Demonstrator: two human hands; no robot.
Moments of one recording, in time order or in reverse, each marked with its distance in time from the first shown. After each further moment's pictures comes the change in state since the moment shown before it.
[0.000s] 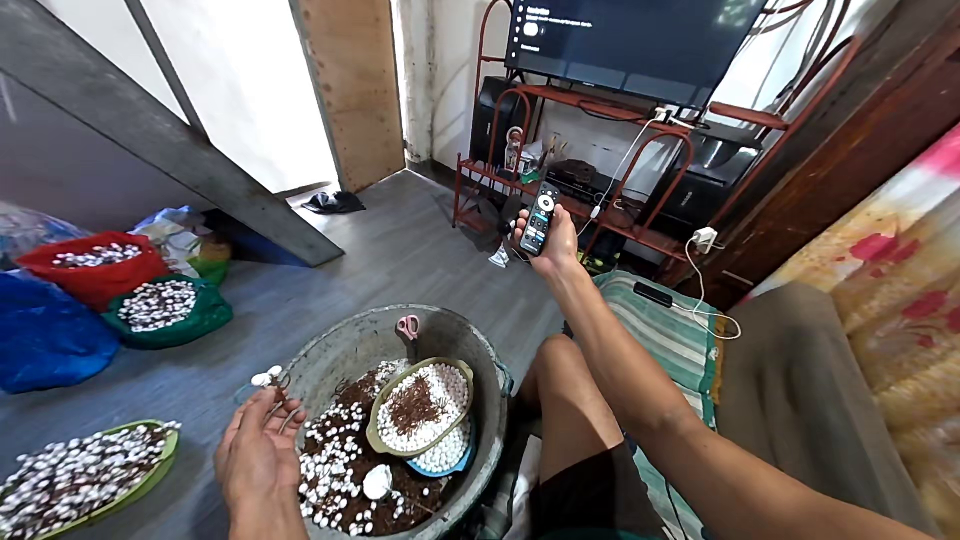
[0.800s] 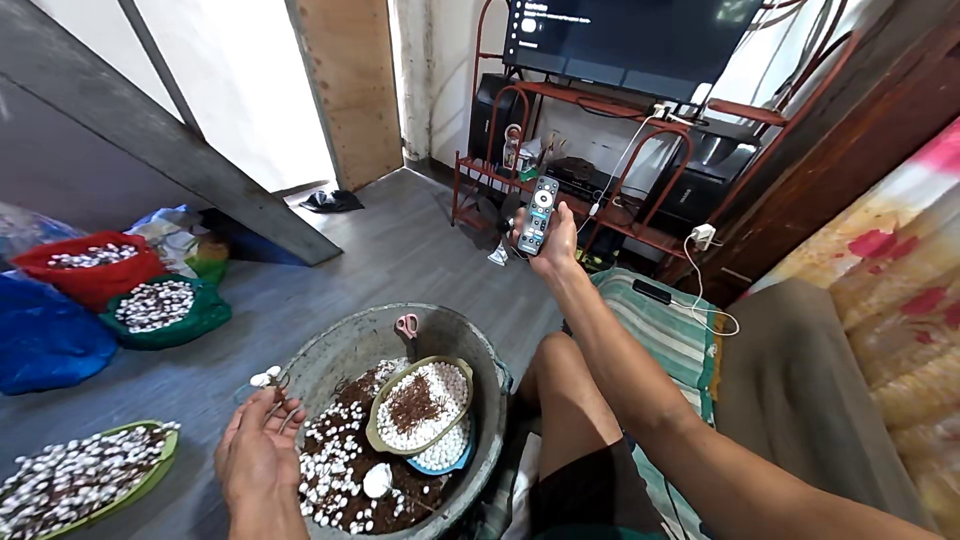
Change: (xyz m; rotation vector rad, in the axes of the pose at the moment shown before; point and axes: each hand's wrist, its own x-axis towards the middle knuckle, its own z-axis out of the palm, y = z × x) left_hand 0.002 -0.001 0.000 0.001 0.004 -0.011; right_hand 0.001 0.001 -0.005 -0.045 -0.014 -0.029
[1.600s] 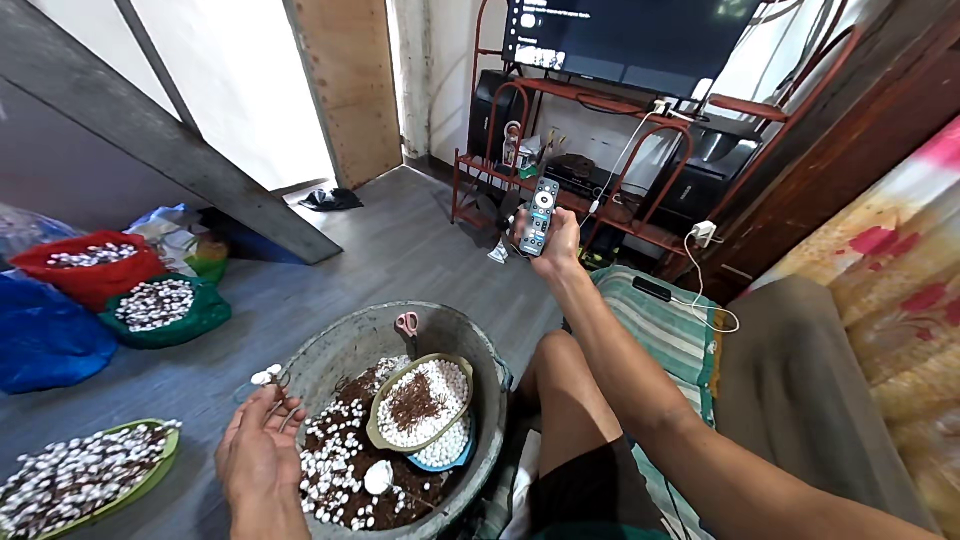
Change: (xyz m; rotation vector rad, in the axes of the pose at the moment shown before) left_hand 0.001 -0.001 -0.001 0.005 -0.014 0.009; right_hand -0.005 0.001 -0.009 -0.006 -0.024 -0.021
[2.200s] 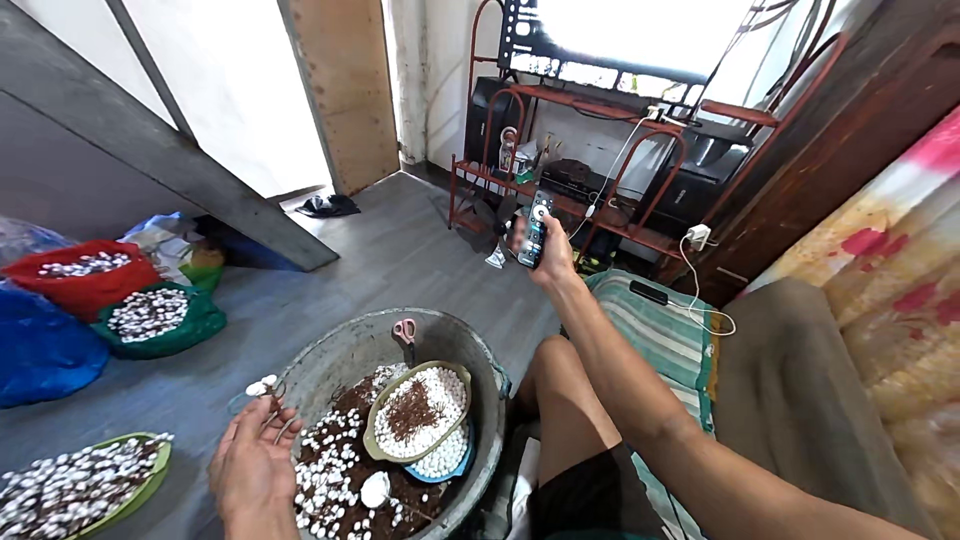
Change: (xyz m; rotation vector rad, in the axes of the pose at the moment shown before) left_hand 0.001 -0.001 0.001 0.022 0.004 -0.008; right_hand 0.004 0.006 -0.012 -0.073 0.001 0.045
